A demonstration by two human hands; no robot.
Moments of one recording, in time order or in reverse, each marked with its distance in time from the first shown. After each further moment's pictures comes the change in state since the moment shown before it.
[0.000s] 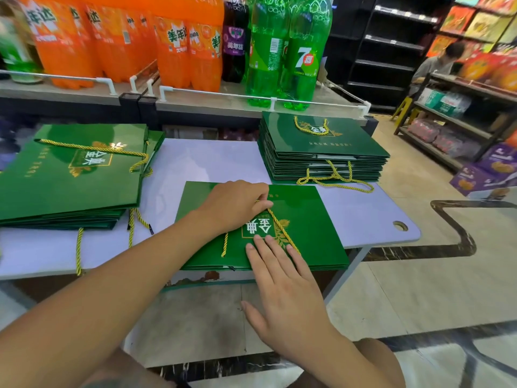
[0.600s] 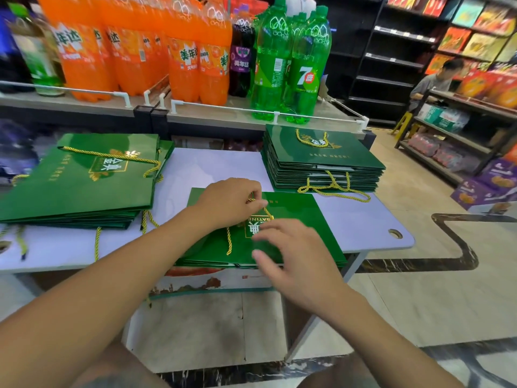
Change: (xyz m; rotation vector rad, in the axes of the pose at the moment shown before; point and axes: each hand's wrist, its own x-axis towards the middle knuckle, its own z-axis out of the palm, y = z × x) left_hand -0.014 0.002 -0.037 -0.051 -0.015 -0.118; right_hand 0.043 0.030 -0.052 0.346 0.085 0.009
